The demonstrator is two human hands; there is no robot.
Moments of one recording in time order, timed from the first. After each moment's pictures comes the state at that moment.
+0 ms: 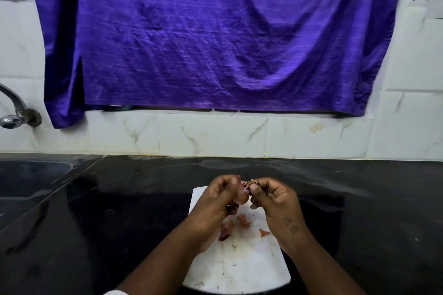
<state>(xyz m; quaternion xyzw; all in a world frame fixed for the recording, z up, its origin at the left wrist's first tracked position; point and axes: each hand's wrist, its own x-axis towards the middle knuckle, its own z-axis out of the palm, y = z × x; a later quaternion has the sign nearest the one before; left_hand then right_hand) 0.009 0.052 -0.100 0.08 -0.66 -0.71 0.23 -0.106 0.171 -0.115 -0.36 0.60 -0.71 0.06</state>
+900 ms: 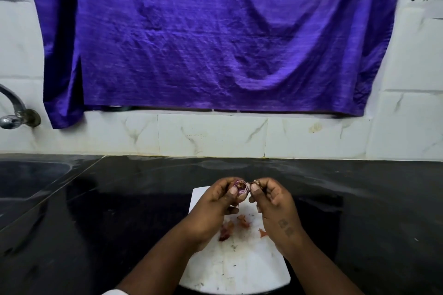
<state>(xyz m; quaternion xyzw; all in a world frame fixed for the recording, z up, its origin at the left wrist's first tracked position) 0.009 0.044 -0.105 0.09 -0.72 -0.65 0.23 -0.099 0.169 -0.115 -0.35 0.62 -0.70 0.05</state>
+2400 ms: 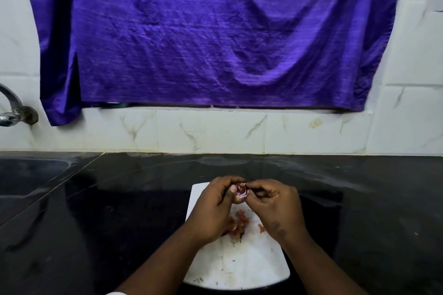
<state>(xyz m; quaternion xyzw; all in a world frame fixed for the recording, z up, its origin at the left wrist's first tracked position) 0.003 0.040 -0.120 0.08 -0.84 -0.43 0.33 -0.099 0.173 -0.114 -0.39 0.70 -0.59 -0.10</state>
